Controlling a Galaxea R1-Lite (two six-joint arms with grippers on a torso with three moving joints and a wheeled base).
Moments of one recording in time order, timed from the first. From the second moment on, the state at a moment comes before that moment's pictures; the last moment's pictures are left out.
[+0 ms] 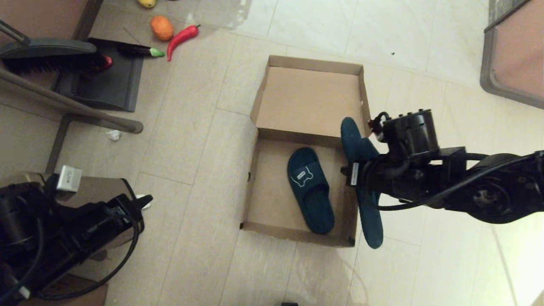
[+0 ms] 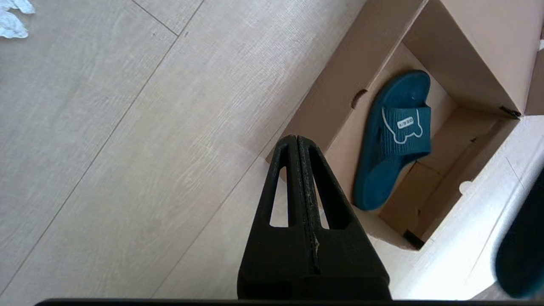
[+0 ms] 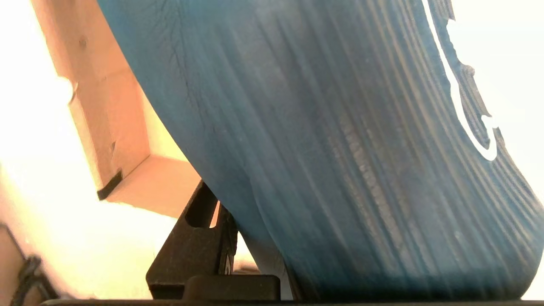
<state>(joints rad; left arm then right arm) -0.08 1.51 -0.31 -1.00 -0.10 -0.47 0.52 1.76 -1.12 -0.20 -0.31 0.38</state>
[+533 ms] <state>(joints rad) -0.14 1.51 -0.31 -1.00 -0.10 -0.47 0.04 1.57 -0.99 -0.02 -0.28 0.38</state>
